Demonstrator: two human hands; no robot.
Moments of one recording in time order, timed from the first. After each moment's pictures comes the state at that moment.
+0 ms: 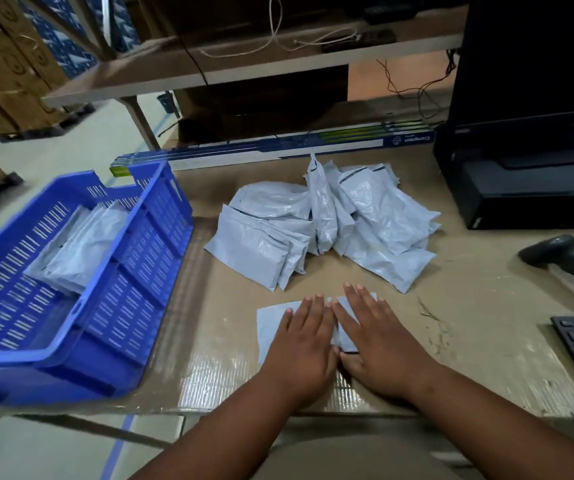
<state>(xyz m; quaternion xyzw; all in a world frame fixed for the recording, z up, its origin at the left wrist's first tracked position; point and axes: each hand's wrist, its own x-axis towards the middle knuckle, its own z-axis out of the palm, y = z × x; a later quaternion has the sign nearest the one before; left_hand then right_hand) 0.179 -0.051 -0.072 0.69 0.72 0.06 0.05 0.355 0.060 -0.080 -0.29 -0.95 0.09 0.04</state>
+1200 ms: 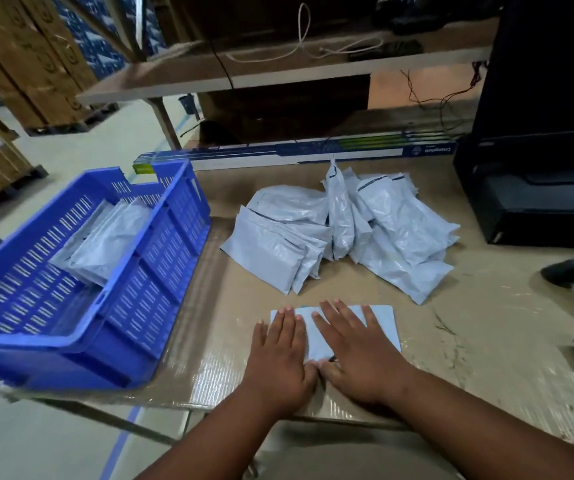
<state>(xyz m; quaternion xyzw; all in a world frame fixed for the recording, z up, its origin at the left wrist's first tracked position) 0.139 -0.085 -0.095 0.62 0.78 0.02 0.02 0.308 0.042 -0.075 -0.24 -0.97 0.10 0.01</state>
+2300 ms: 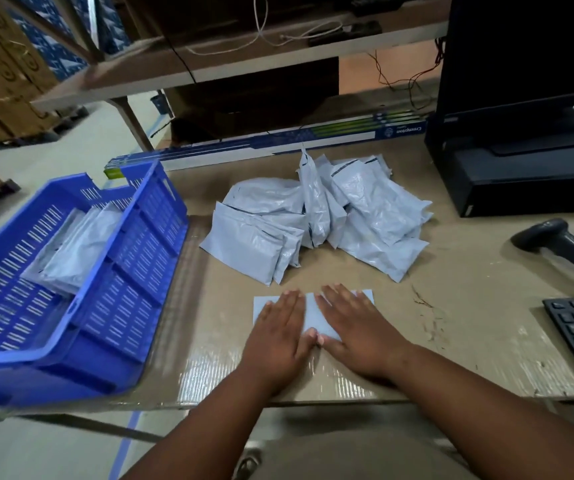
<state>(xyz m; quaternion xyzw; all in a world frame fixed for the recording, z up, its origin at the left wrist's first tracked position) 0.135 -0.060 -0.102 0.67 0.74 0.08 0.04 0.331 0.066 -0.095 -0.27 -0.95 0.13 0.01</state>
